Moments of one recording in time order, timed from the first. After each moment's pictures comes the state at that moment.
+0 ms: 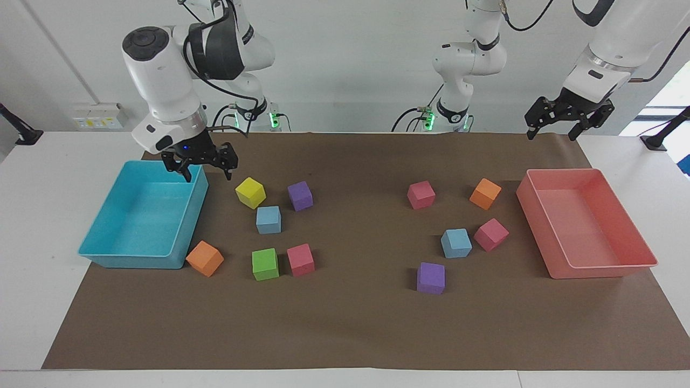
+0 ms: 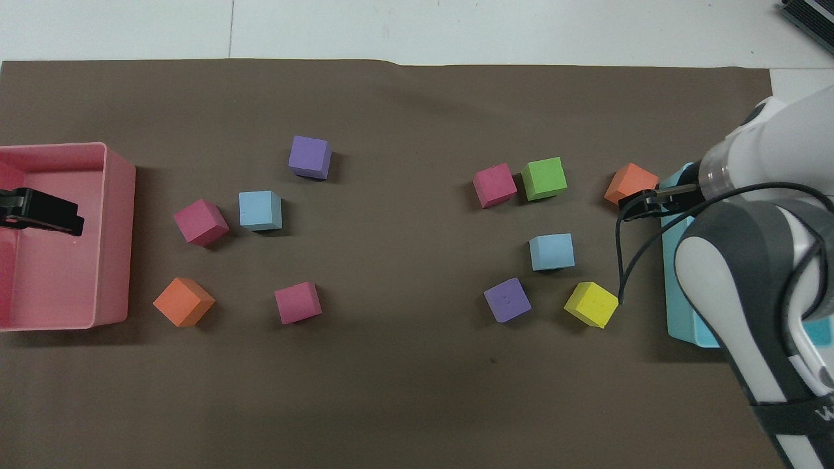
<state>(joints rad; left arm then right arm) -0.07 0.00 0.01 -1.48 0.01 1.44 0.05 0.28 0.13 -0.14 -1.83 -0.02 1.97 0.02</state>
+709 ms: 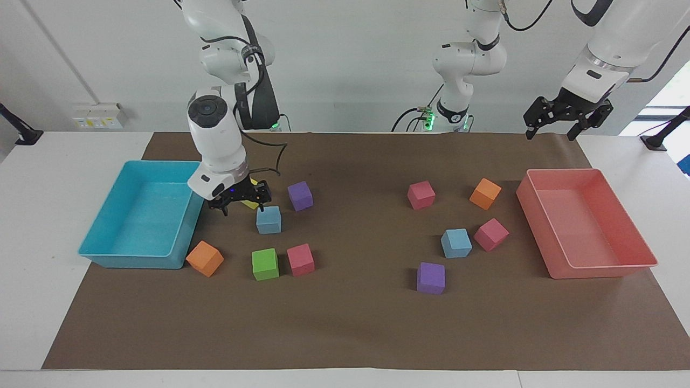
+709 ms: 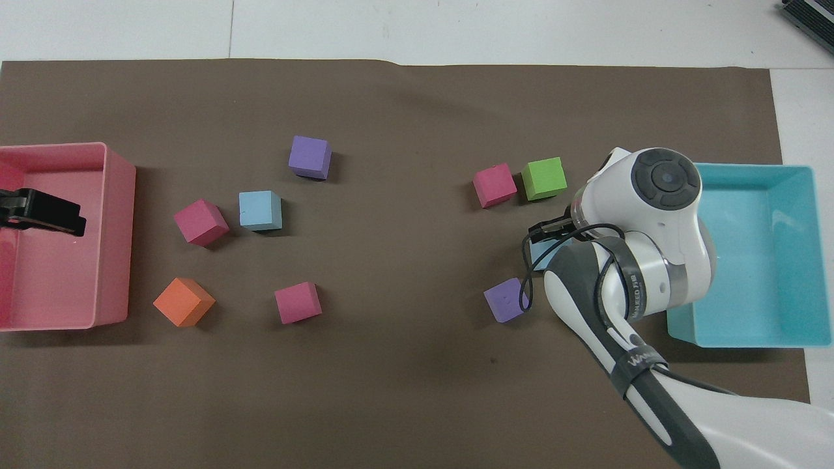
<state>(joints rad) -0.07 0.00 0.01 -1.48 0.01 1.44 0.05 0.35 0.23 -0.13 -1.98 -0.01 2.20 0.02</state>
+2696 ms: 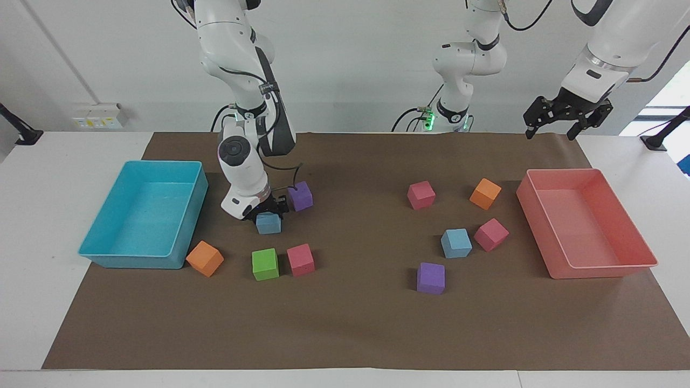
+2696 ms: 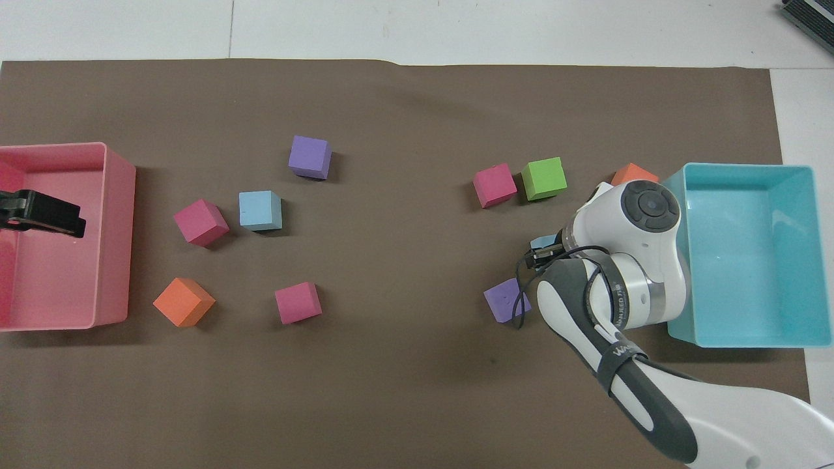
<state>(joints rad) -0.07 0.00 0.01 -1.49 0.01 1.44 0.05 0.35 0.25 -0.13 -2.11 0.10 2.28 -0.03</state>
